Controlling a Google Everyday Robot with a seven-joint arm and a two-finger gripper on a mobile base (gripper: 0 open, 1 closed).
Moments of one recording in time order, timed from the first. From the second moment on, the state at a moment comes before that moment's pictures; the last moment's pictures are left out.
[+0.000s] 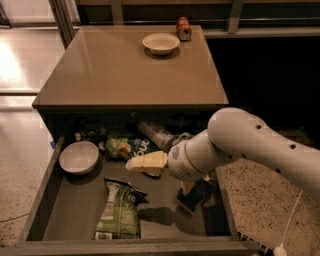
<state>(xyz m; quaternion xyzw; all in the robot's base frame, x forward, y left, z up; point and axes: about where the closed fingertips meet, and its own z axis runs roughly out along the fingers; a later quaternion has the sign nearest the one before) 0.440 0.003 0.720 -0.94 0.03 -0.03 0.34</state>
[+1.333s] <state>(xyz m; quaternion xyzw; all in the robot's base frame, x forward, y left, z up) 0.432 0.037 0.708 -0.93 -0.03 -0.02 0.36</state>
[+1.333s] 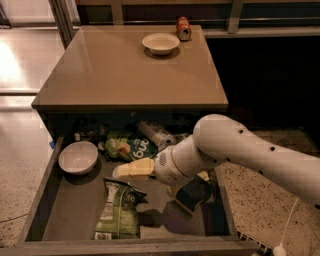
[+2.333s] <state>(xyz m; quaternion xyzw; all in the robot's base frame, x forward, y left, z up) 0.445 0.060 0.698 -0.92 -0.05 -0.01 0.40</state>
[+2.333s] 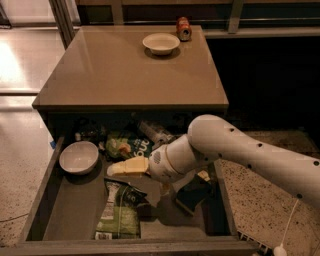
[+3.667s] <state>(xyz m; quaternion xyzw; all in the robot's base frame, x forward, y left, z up) 0.427 0.073 0.689 -0.91 -0.06 0.01 0.41</state>
